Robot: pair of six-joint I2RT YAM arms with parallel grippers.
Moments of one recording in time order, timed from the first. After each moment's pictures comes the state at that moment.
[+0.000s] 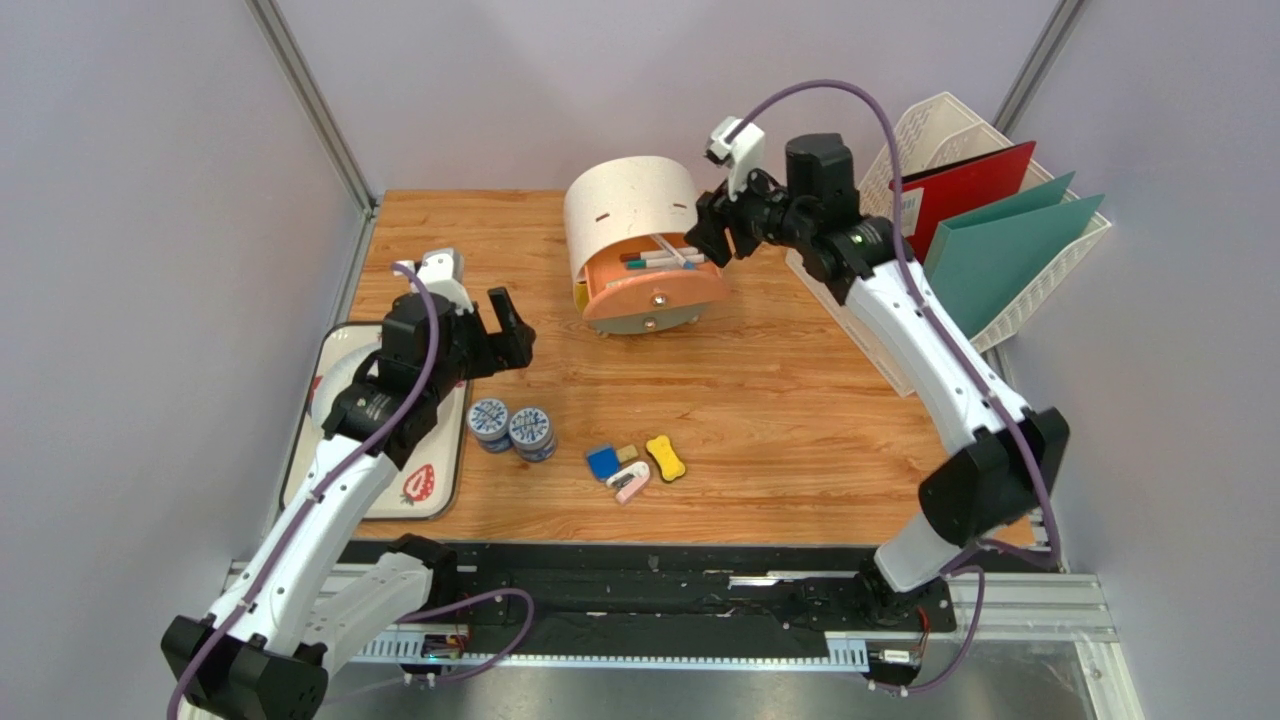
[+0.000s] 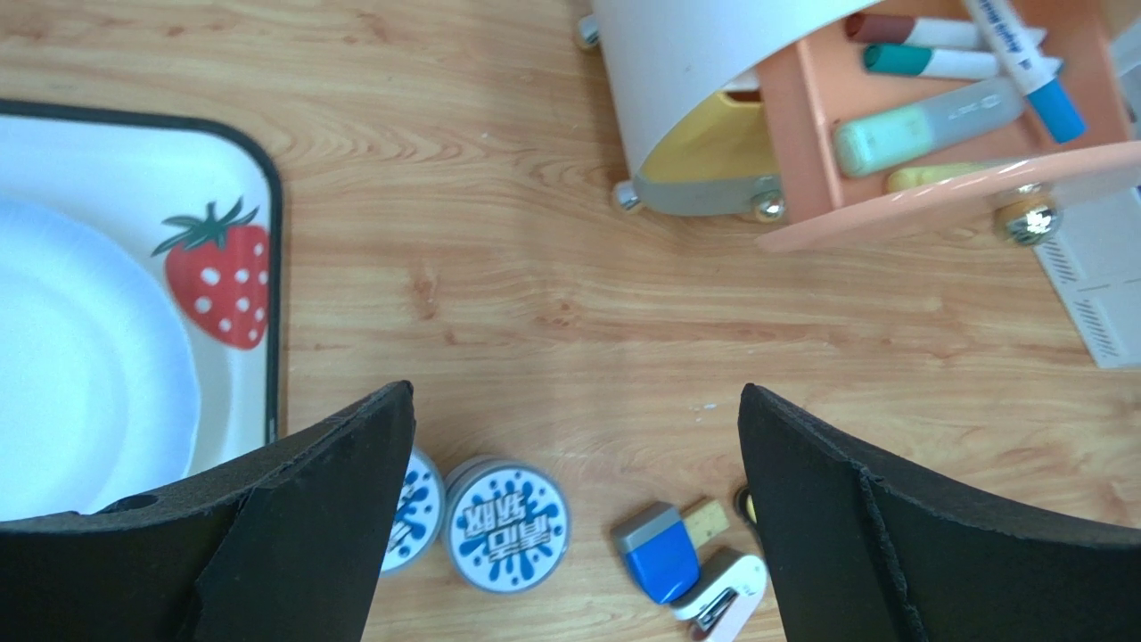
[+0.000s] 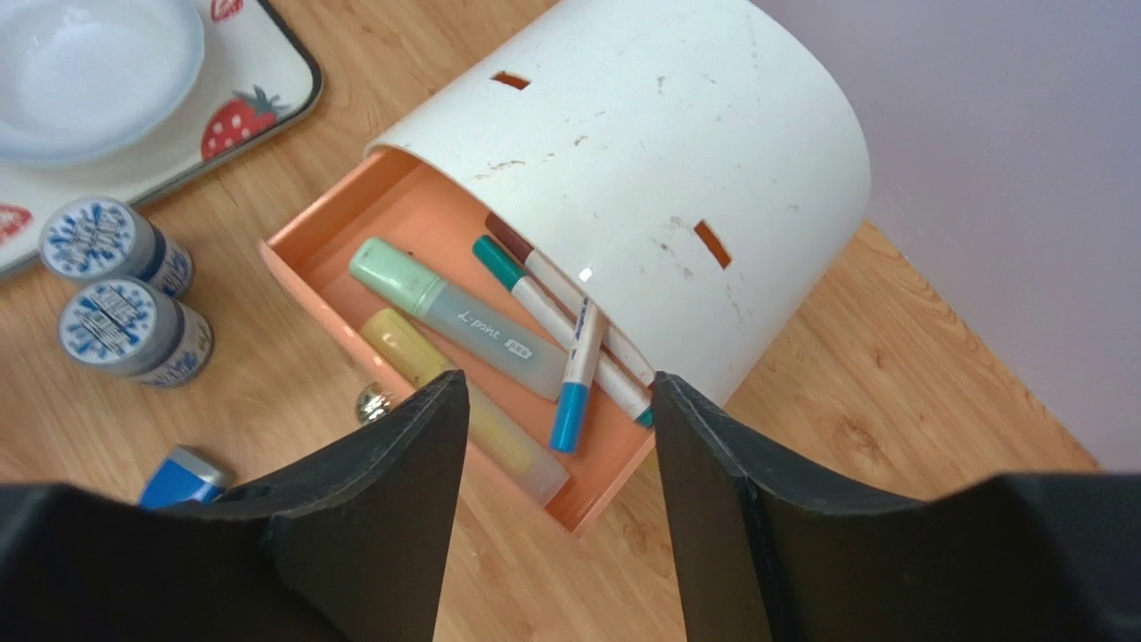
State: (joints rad) left arm -0.34 0.88 0.90 -0.49 -0.11 -0.43; right arm 0.41 1.64 1.71 -0.48 -0.45 -0.30
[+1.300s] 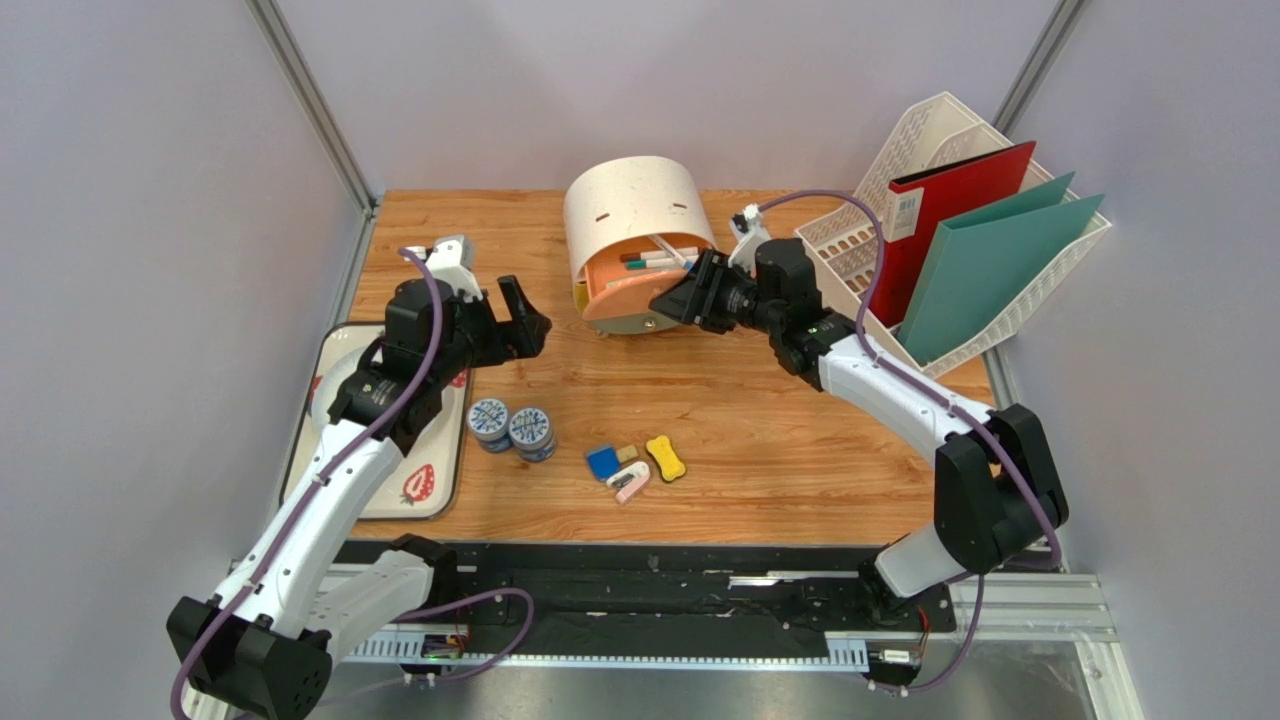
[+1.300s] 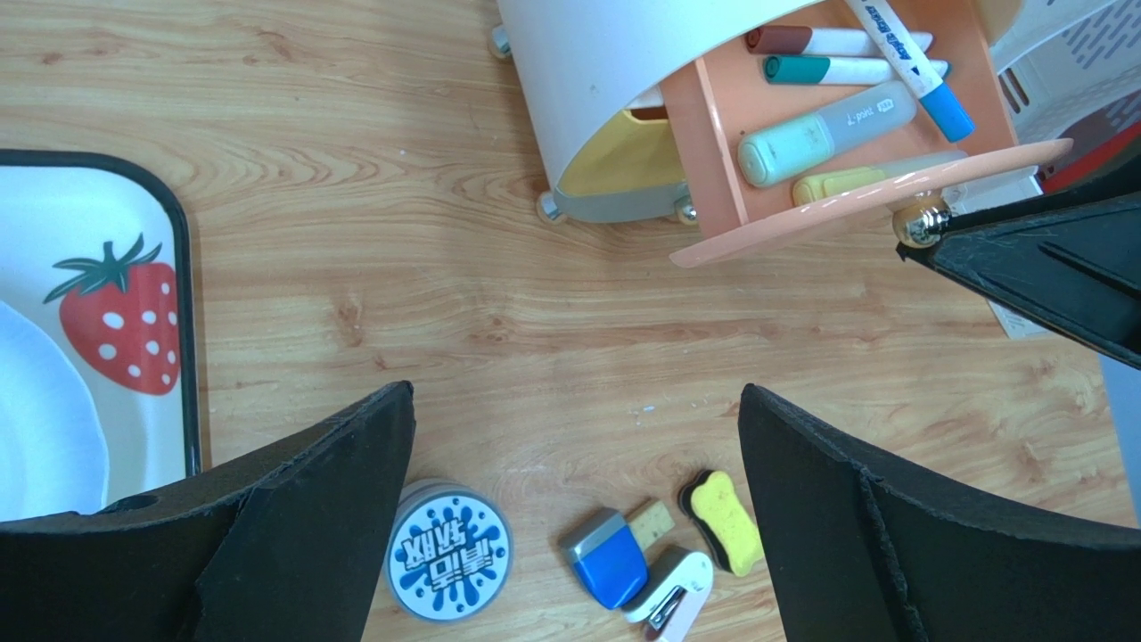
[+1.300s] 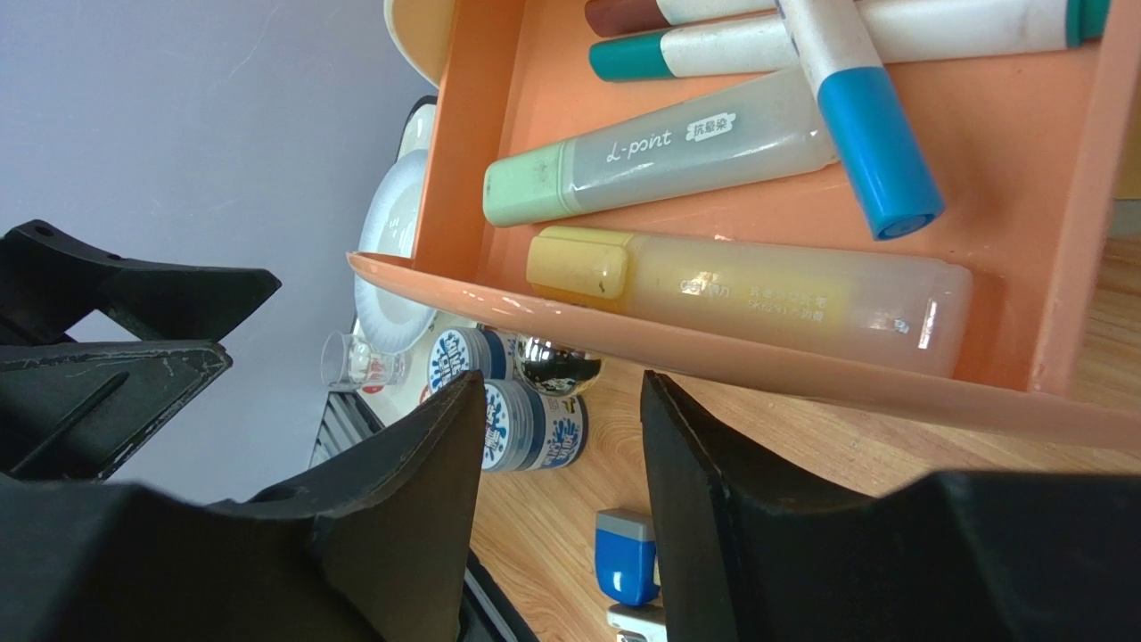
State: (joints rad) left arm -0.33 0.95 0.95 -0.43 0.02 -0.45; right arm 0.50 1.50 1.06 0.12 -0.38 0.76
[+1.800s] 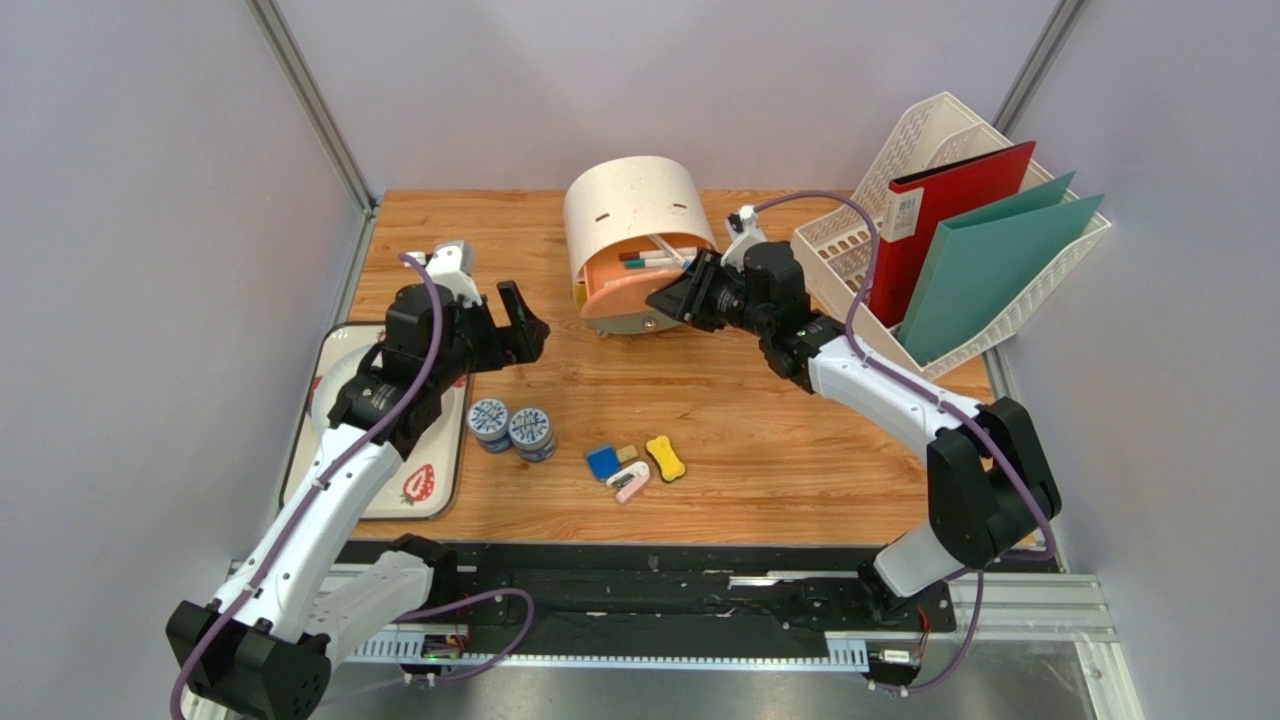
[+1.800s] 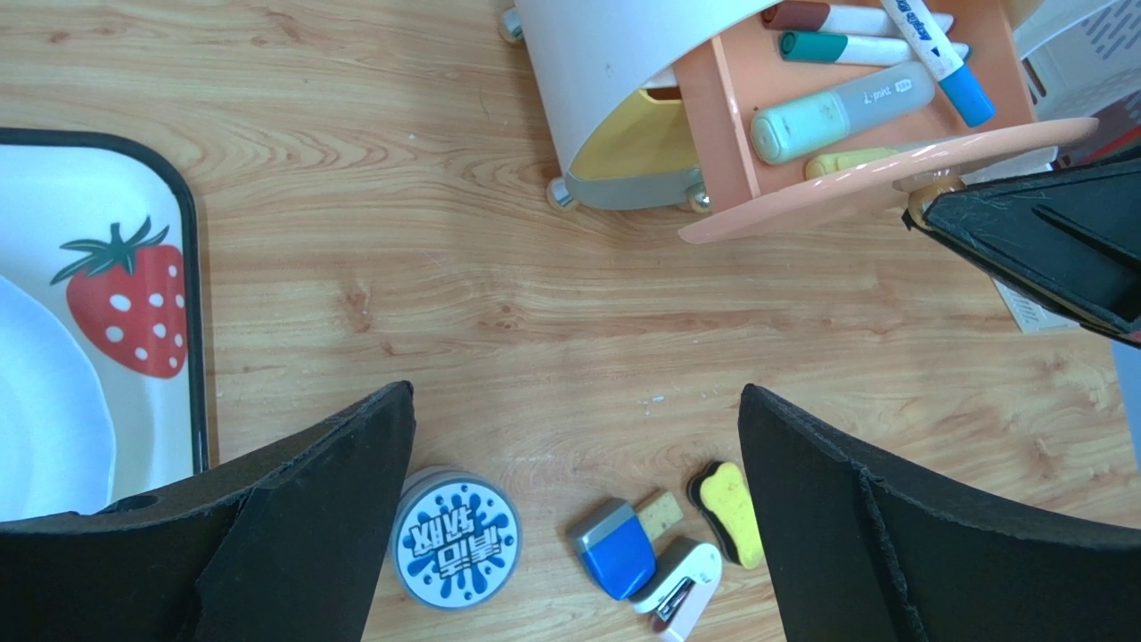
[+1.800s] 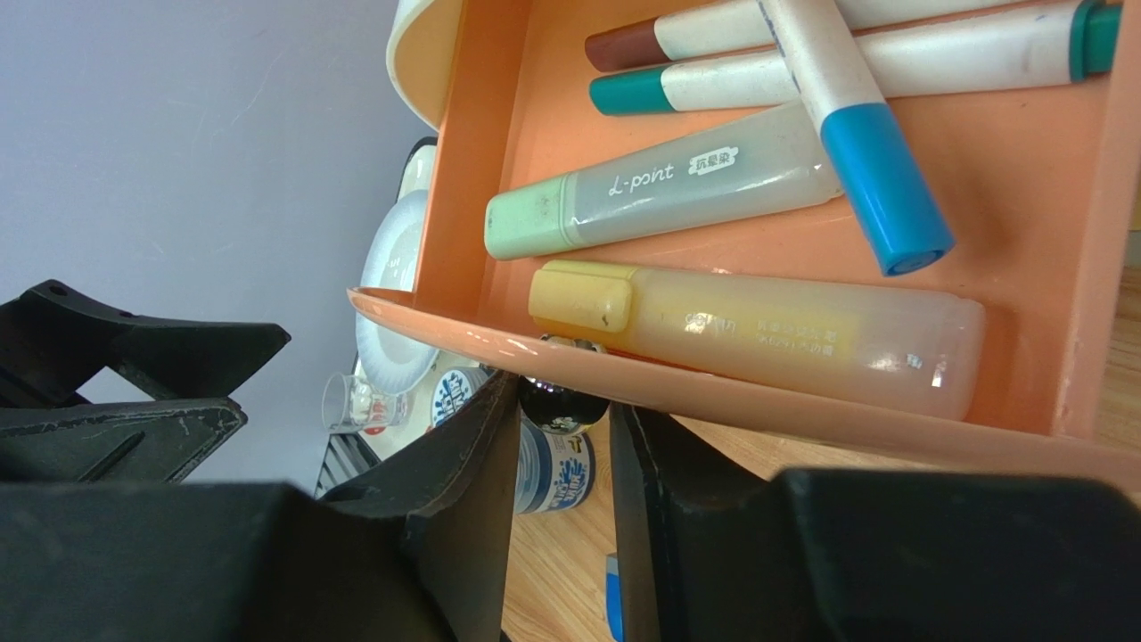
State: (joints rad) left arm -0.33 0.94 0.93 -0.44 0.01 -0.45; right arm 0.54 1.53 1.06 0.17 -0.28 0.80
